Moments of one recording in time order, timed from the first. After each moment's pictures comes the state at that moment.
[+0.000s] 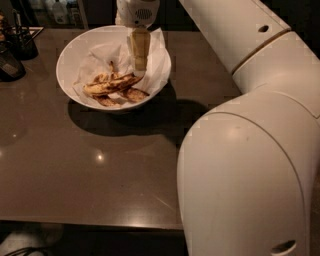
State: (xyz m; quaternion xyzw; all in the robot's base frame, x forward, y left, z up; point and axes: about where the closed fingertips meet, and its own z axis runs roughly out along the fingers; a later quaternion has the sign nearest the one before) arm 0.672 0.069 0.963 -0.81 0.56 -0.01 0.18
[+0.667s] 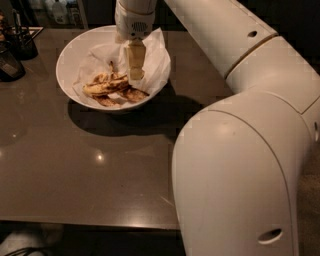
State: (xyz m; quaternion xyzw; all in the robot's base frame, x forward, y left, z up) arm 0.670 0.078 0.932 -0.80 0.57 0.02 0.16
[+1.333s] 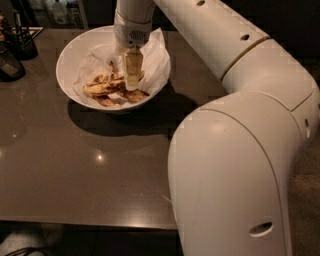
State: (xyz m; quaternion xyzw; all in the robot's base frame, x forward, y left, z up) arm 0.670 0.084 0.911 -0.80 0.58 0.04 0.14
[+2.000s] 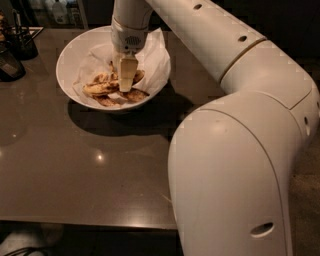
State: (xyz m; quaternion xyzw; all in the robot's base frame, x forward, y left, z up) arm 0.663 0.093 0.899 -0.79 0.59 0.05 0.14
